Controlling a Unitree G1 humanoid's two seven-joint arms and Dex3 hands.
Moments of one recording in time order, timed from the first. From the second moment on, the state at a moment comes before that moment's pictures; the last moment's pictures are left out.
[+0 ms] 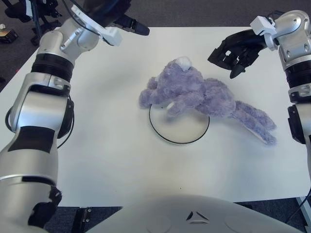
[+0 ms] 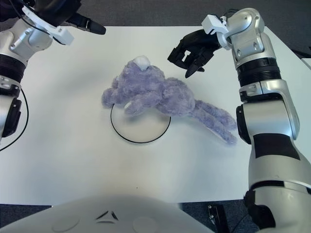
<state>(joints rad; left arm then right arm) -1.19 0.60 -0.43 0.92 1.09 -0.87 0.90 -1.16 -0.65 0.30 0.74 -0.17 -0.14 1.43</state>
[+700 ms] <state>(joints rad) -1.26 0.60 -0.81 1.12 1.42 -0.94 1.60 -1.17 -0.64 0.26 0.78 -0.11 -0.10 1.48</state>
